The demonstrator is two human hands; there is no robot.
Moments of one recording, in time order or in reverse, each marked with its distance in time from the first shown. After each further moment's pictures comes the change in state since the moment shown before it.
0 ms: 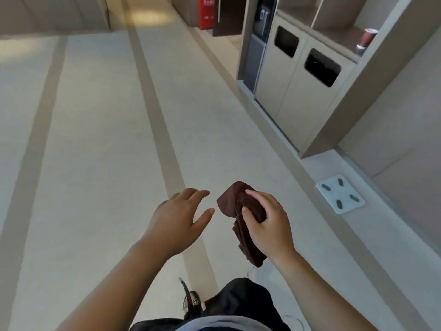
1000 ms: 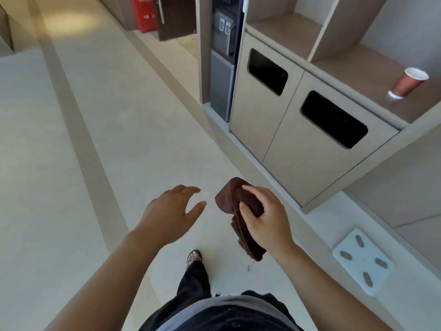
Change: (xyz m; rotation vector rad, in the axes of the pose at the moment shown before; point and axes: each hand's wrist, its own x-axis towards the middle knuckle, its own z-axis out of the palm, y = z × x) left_hand 0.824 -0.130 -0.083 -0.010 -0.166 0.088; right_hand 0.770 0.123 0.040 -0.039 0.123 0.123
